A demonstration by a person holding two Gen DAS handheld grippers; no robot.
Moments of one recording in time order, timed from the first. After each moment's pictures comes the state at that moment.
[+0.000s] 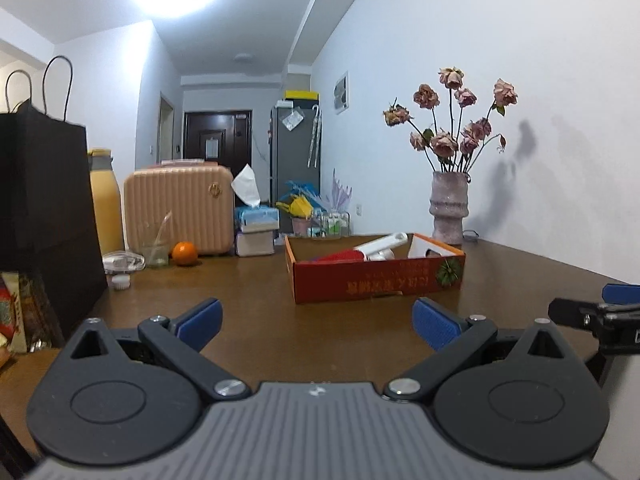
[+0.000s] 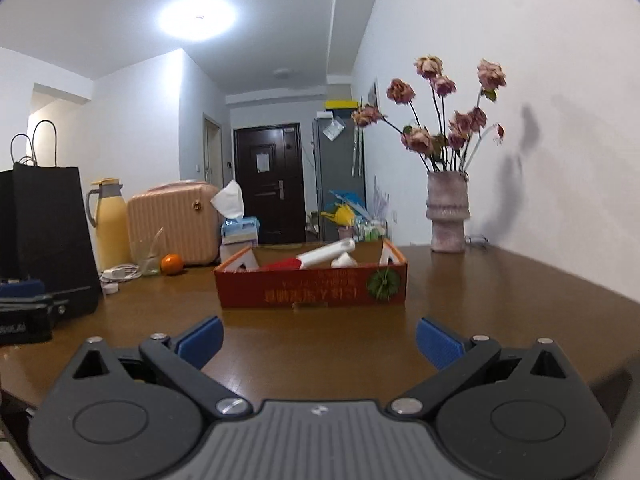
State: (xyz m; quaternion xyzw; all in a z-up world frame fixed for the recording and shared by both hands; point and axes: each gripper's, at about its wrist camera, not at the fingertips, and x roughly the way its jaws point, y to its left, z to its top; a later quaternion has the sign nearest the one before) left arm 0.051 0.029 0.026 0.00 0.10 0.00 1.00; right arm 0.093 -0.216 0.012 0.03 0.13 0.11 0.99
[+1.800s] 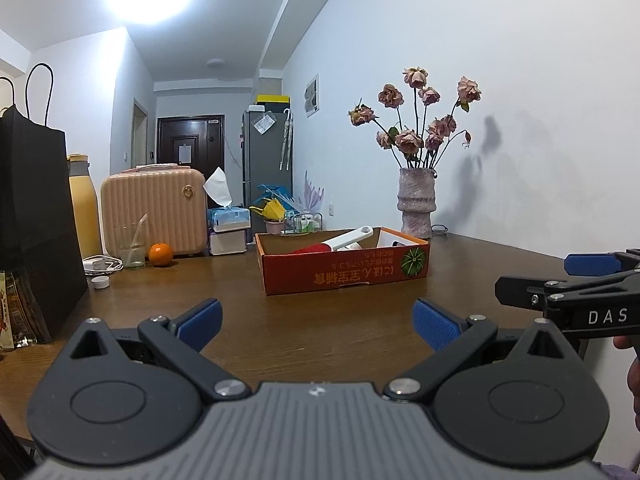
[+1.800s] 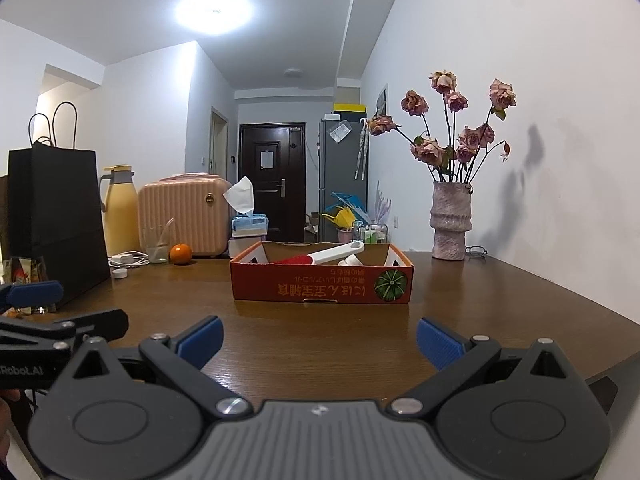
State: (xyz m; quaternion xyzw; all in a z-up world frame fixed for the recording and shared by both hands) left arm 0.031 0.016 0.015 0.02 0.09 -0.04 1.00; right arm 0.064 -0.193 0.018 0.00 0.12 0.10 0.99
